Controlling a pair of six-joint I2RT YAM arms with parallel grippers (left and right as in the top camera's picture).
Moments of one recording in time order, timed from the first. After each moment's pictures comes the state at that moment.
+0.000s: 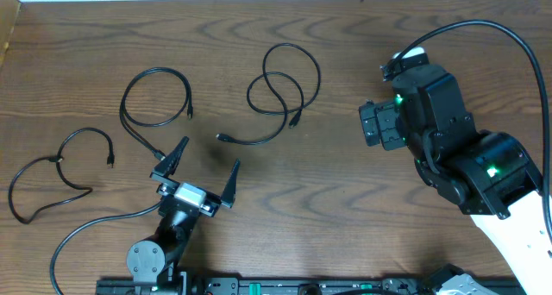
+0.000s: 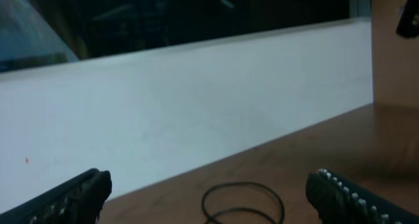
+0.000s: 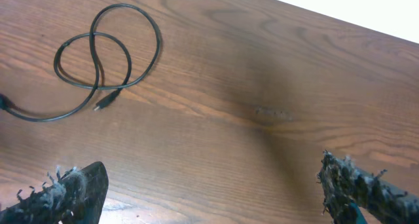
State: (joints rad) left arm -0.05 0.18 0.01 0.45 0.41 0.07; right arm 0.54 1.23 1.45 -1.04 0.35 0.13
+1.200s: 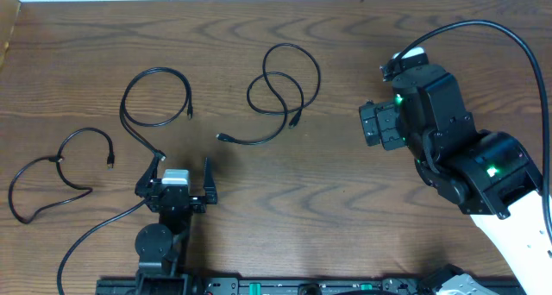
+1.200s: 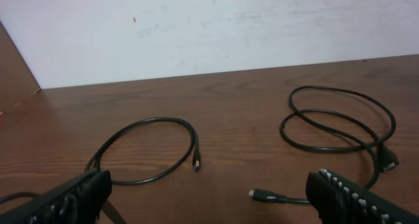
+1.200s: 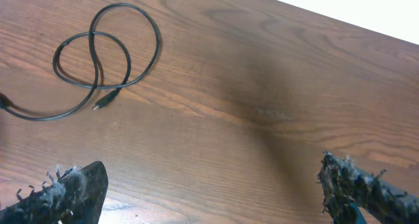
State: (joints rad) left arm -0.05 0.01 0.02 -0.11 -0.03 0.09; right arm 0.54 1.23 1.45 -1.04 0.35 0.13
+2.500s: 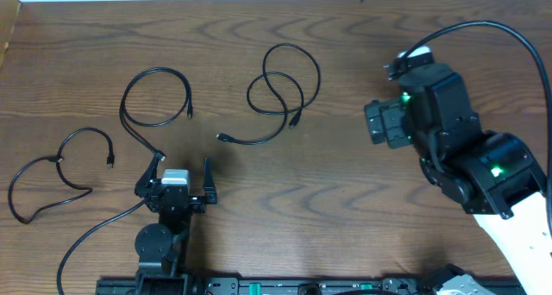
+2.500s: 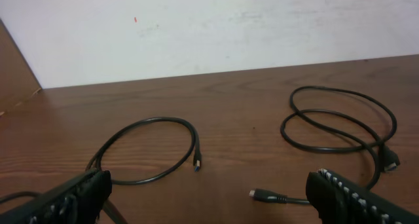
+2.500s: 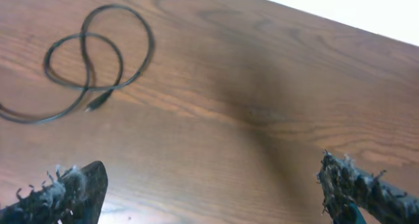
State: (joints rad) left arm -0.05 0.01 0.02 -0.11 -0.03 0.09; right arm 0.49 1.21 1.41 -1.00 0.34 0.11
